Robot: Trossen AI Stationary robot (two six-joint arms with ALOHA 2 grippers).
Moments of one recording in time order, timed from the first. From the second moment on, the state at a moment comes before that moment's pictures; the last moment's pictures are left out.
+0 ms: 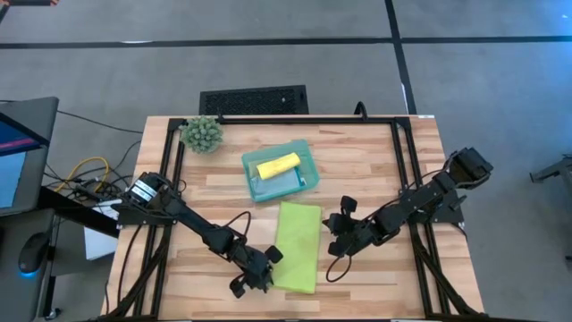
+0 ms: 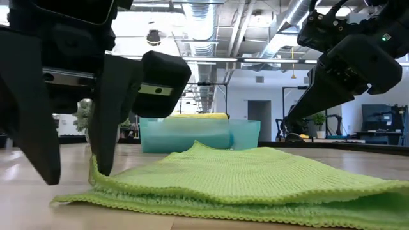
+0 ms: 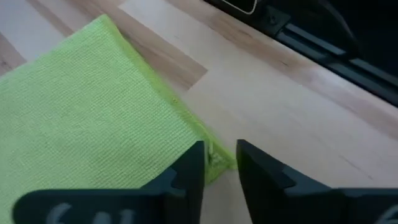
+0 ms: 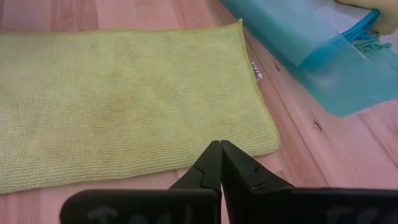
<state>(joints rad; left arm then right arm) -0.51 1.93 0.95 0.24 0.18 0.28 0.53 1.56 0.70 -0.13 0.63 0.52</state>
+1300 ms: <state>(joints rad) -0.42 1.99 1.01 0.37 0.26 0.28 0.33 1.75 0.70 0.18 0.51 0.37</state>
